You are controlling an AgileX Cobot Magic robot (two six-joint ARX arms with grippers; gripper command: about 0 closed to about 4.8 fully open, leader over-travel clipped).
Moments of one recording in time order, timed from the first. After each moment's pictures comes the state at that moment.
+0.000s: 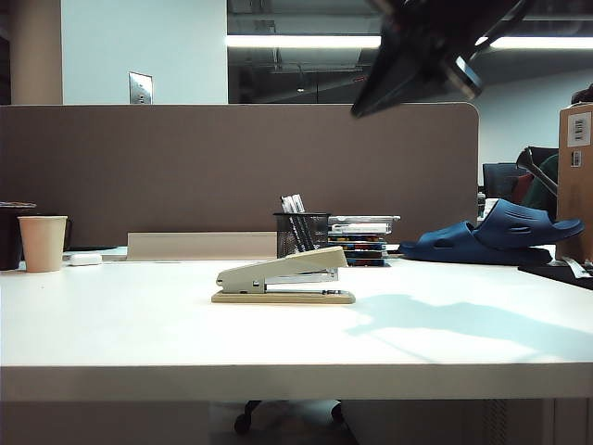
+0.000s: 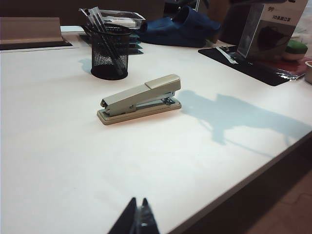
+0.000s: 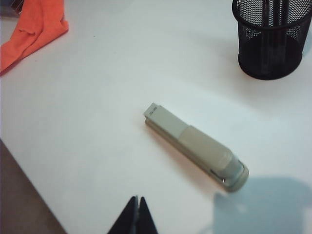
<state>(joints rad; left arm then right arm) -0.04 0.00 0.01 -0.13 0.63 -0.01 0.40 1.51 1.22 -0.35 -0.44 0.11</state>
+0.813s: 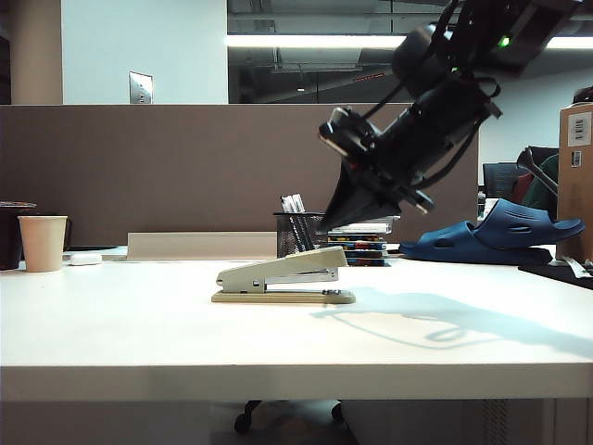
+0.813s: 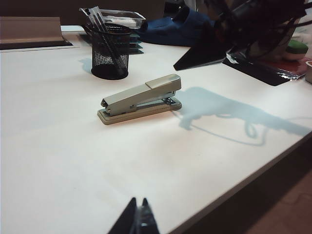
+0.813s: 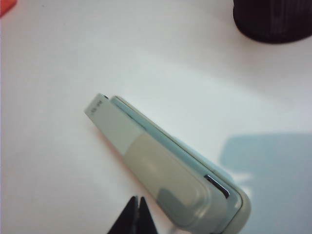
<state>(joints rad) -0.04 0.00 0.01 -0.13 0.63 -0.01 0.40 1.86 1.27 -0.15 -0.47 0.14</state>
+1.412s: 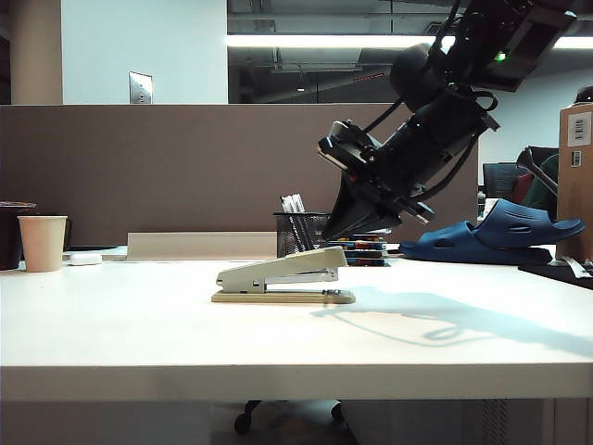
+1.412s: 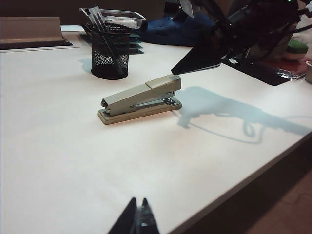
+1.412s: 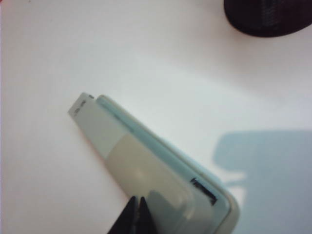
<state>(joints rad) -0.04 0.00 0.01 -0.13 0.62 -0.01 0.40 1.89 1.27 -0.12 -0.45 0.14</state>
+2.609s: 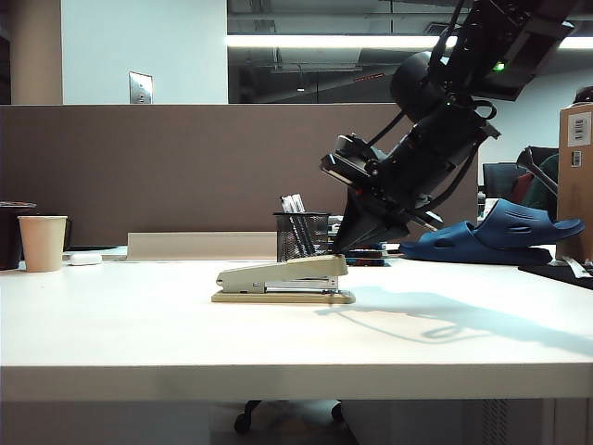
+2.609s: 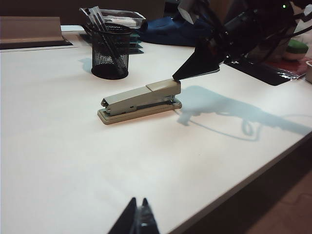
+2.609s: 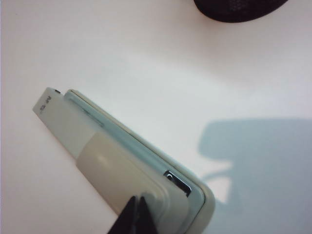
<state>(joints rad) -0.04 0.00 0.01 -0.13 0.62 -0.01 0.39 1.91 1.27 -0.14 -0.40 0.14</state>
